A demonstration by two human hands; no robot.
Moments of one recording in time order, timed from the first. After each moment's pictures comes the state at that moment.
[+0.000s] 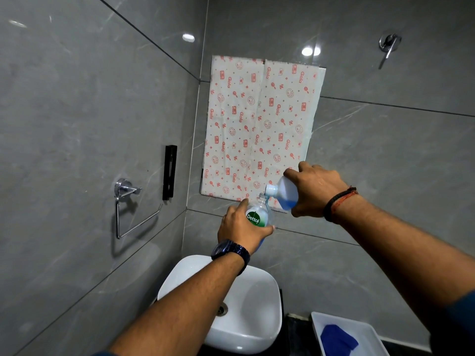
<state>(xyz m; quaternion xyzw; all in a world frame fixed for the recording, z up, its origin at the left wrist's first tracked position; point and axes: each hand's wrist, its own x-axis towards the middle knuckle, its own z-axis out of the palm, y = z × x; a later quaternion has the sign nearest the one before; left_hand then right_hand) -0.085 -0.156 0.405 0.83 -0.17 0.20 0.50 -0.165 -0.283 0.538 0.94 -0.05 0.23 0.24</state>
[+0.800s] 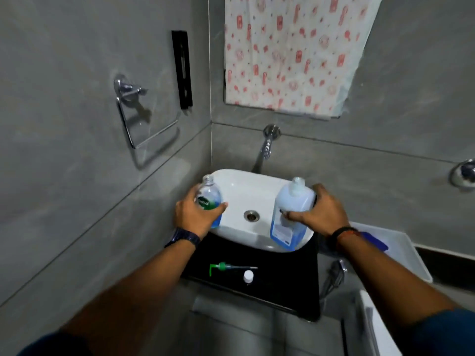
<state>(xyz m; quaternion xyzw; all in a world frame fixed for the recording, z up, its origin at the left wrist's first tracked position) -0.064 -0.027 0.225 0.83 -0.02 0.16 0.53 -0.152 -0.290 0.272 0.92 -0.17 0.17 -0.31</state>
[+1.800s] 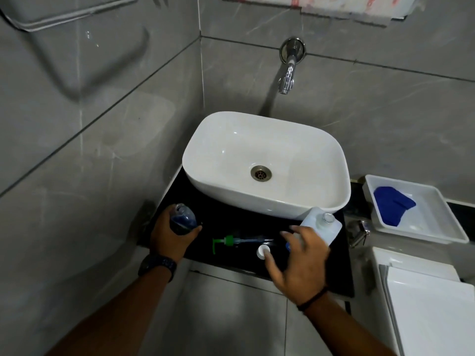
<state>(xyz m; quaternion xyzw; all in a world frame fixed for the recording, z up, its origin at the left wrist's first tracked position) -0.004 0.027 -0.013 0.85 0.01 0.07 0.52 -0.147 -0.207 0.034 0.92 0.00 0.36 -0.17</state>
